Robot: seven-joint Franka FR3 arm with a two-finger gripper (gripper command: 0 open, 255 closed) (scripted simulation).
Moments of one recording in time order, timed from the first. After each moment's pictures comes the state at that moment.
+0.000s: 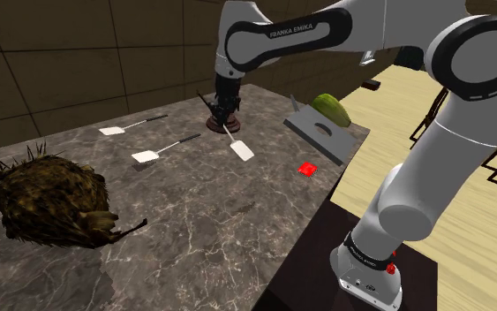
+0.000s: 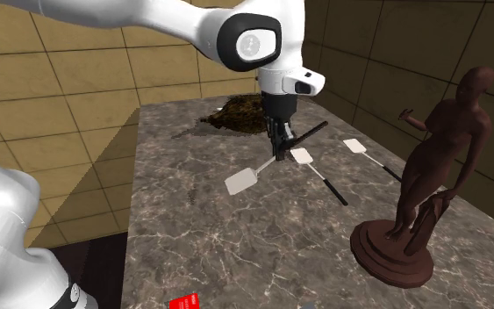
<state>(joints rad) 0.04 -0.04 0.11 -1.99 -0.01 2.02 0.14</state>
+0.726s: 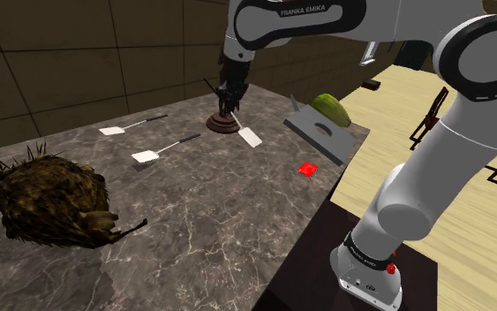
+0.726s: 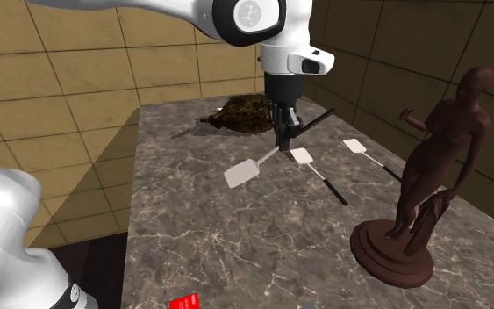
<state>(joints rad) 0.02 -0.08 0.09 -1.92 0.00 1.91 0.09</state>
